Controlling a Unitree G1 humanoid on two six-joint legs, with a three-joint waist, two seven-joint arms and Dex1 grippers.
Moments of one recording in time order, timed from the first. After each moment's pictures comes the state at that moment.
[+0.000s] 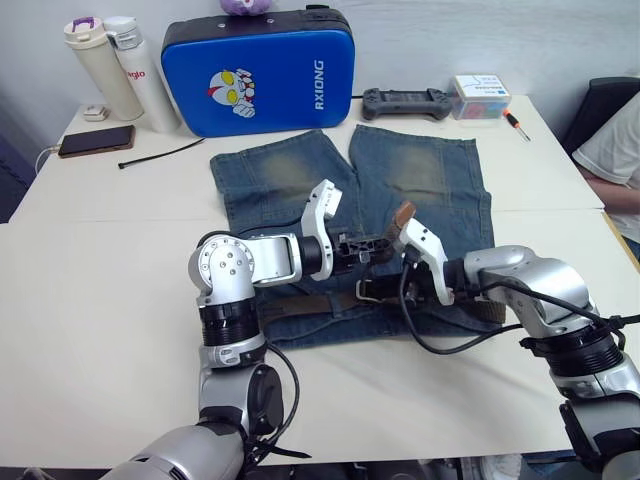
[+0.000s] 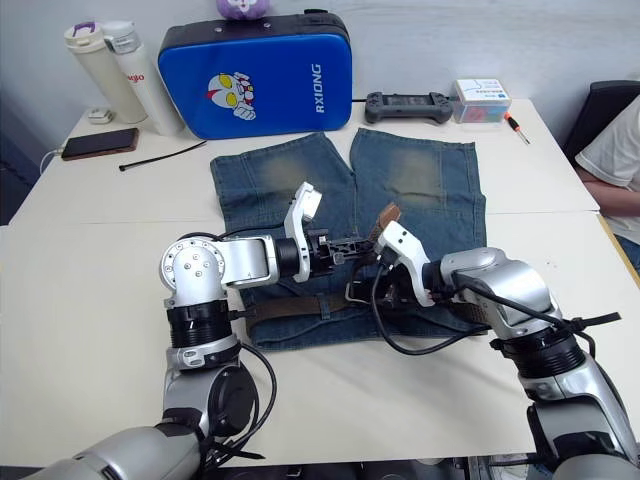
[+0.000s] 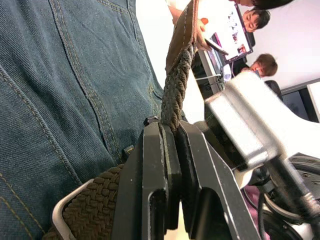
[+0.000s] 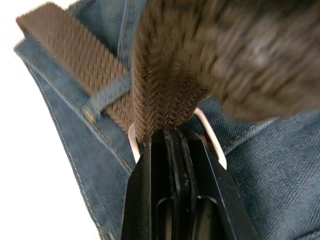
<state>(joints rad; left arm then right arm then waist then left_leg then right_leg) -0.85 -0.15 0.38 -0.03 -0.72 1.59 -0.11 -0.62 -0.71 0.27 -0.12 0.45 0.93 1.00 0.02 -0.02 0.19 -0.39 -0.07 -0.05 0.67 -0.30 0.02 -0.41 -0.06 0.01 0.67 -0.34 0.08</state>
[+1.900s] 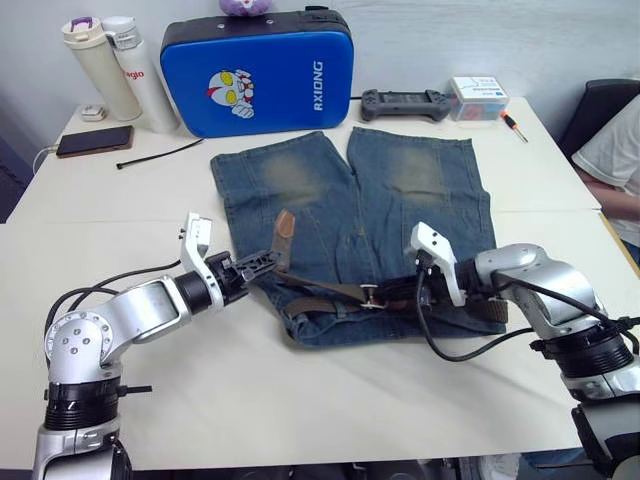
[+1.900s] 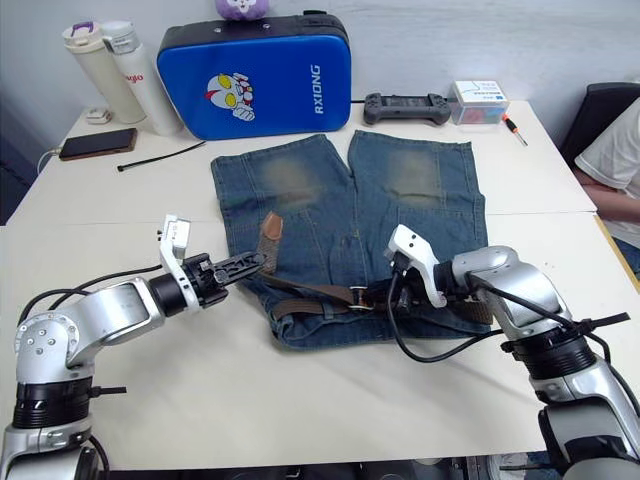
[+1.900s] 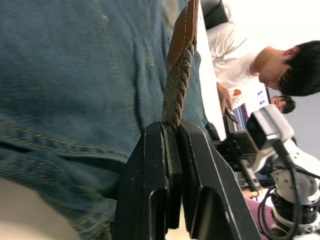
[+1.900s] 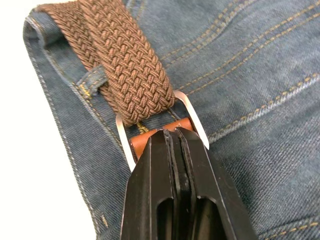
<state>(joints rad) -0.33 0.60 0.21 -0.18 -1.86 1.06 0.42 -0.63 -0.73 0.26 -0.03 0.42 0.81 1.14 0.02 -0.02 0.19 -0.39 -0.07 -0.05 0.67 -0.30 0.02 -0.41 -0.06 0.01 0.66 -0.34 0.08</state>
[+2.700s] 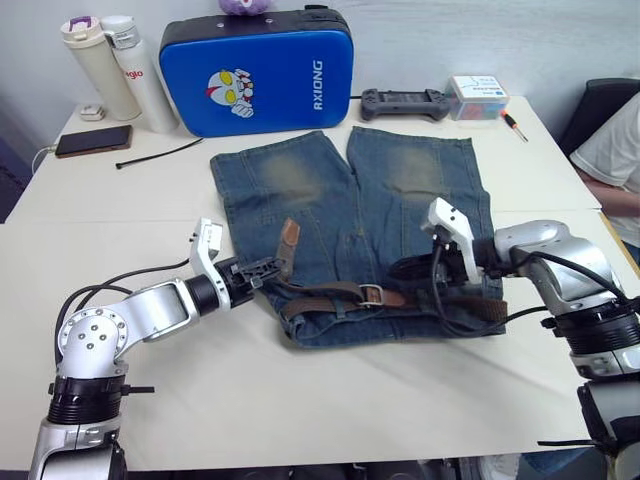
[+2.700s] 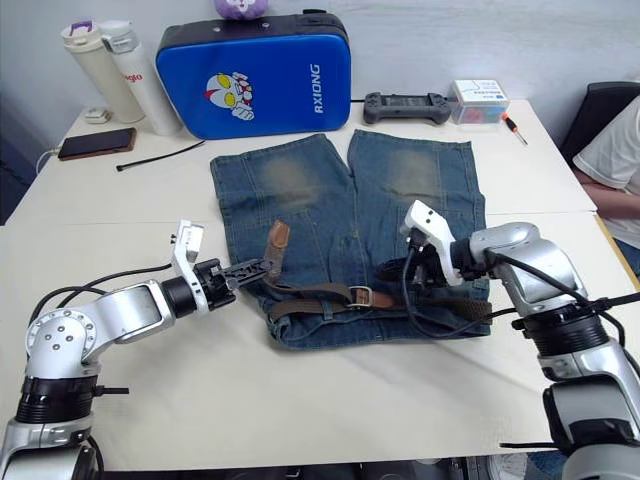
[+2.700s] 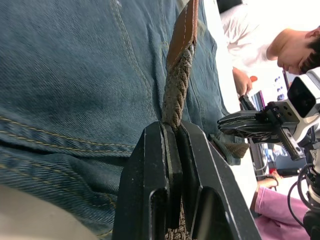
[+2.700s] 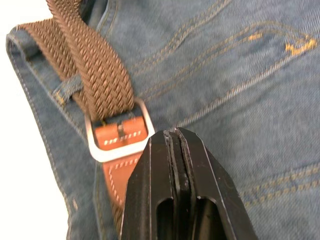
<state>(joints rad) -0.34 0.60 0.14 -0.17 -1.74 1.05 0.32 -0.70 -0.79 0.23 0.06 0.38 0.79 1.23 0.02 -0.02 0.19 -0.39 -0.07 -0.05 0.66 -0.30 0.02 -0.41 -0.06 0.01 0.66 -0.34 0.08</state>
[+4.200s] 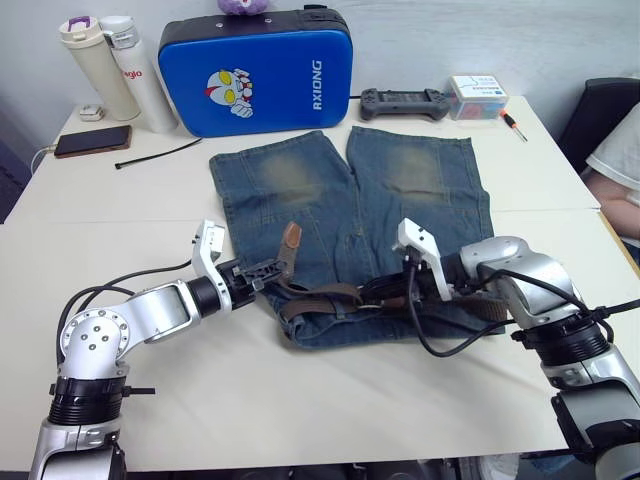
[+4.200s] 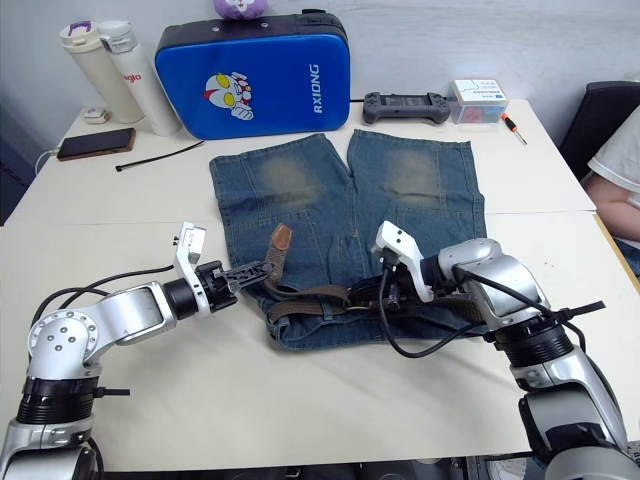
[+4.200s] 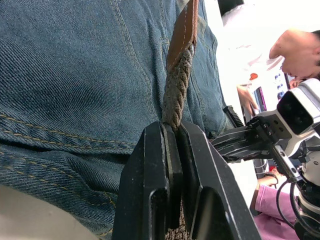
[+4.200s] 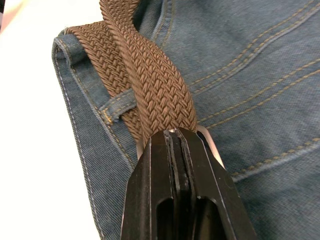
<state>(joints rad) -0.34 0.60 0.14 -0.17 -1.73 1.04 0.31 -0.68 -0.68 0.27 0.02 0.38 0.79 1.23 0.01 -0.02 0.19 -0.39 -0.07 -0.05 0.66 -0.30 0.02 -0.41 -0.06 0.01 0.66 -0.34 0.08</state>
